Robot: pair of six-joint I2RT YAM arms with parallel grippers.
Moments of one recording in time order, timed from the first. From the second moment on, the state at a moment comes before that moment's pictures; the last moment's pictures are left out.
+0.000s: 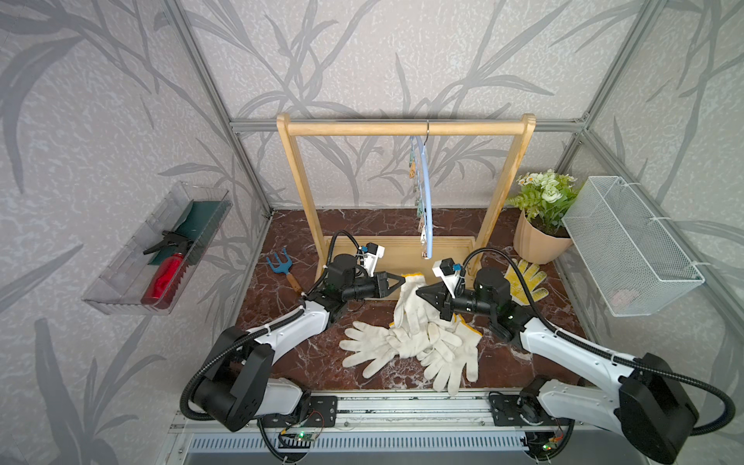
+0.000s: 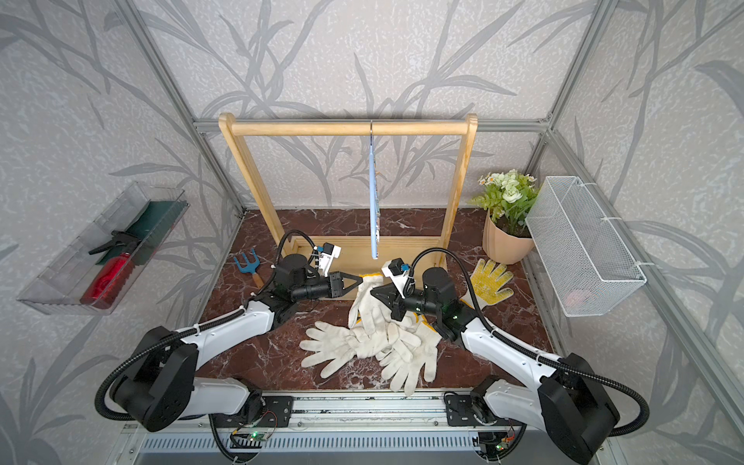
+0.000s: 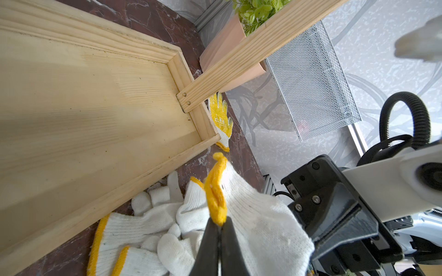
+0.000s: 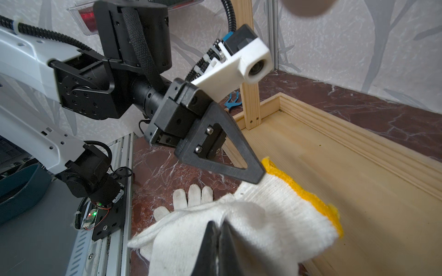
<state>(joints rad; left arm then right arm) -0.47 1.35 0.66 0.36 0.70 -0.71 0.62 1.16 0.59 0.29 -0.59 0.12</state>
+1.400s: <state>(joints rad) -0.48 1.16 0.72 0.34 1.08 -0.35 0.46 1.25 0.63 0.55 -1.02 0.33</state>
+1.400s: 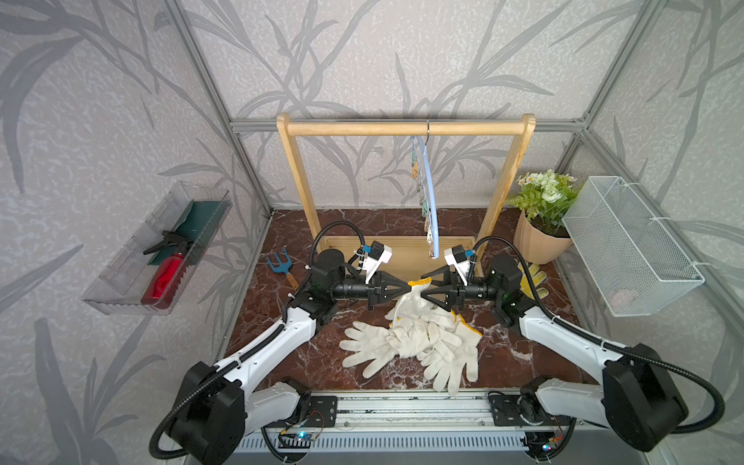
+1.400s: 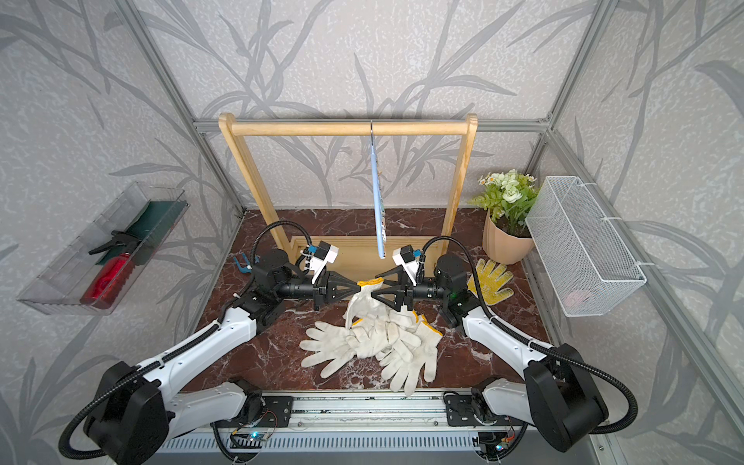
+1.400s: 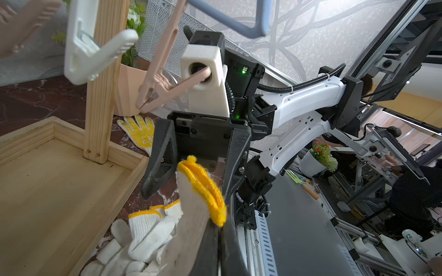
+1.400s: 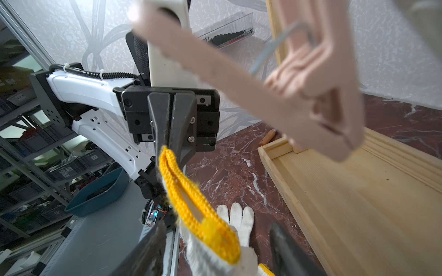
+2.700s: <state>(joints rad) -0.48 1.12 0.68 0.27 0.86 -0.27 0.46 1.20 0.63 0.52 -0.98 0.32</state>
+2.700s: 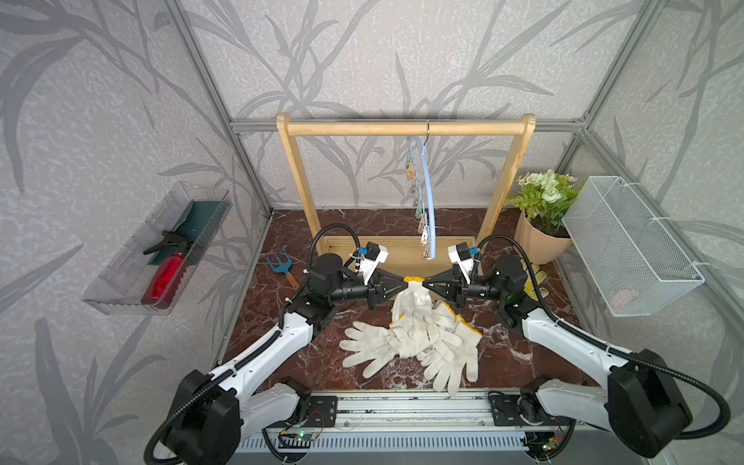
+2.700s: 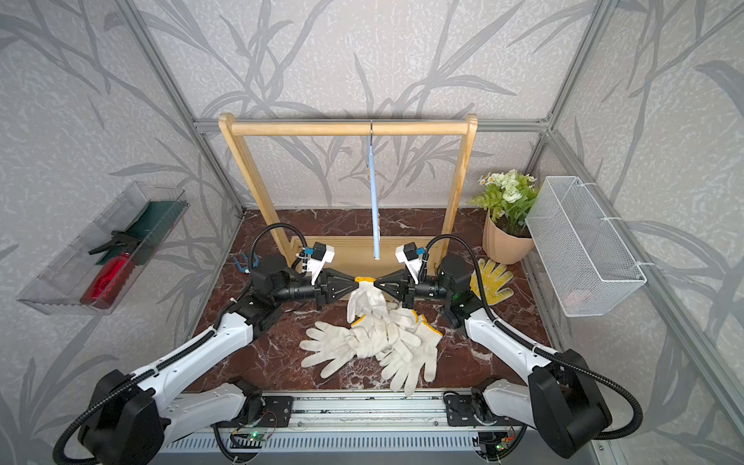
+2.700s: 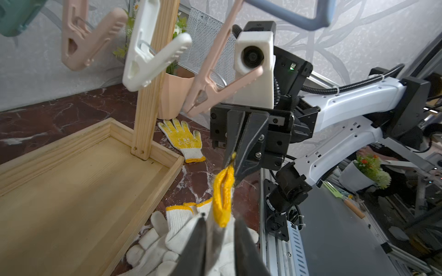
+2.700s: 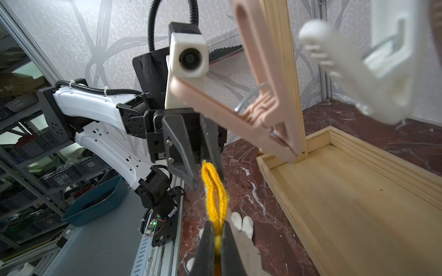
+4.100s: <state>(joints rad) -0.27 1.99 1.54 0.40 0.36 0.11 0.34 1.66 1.34 -0.14 -0.38 0.00</state>
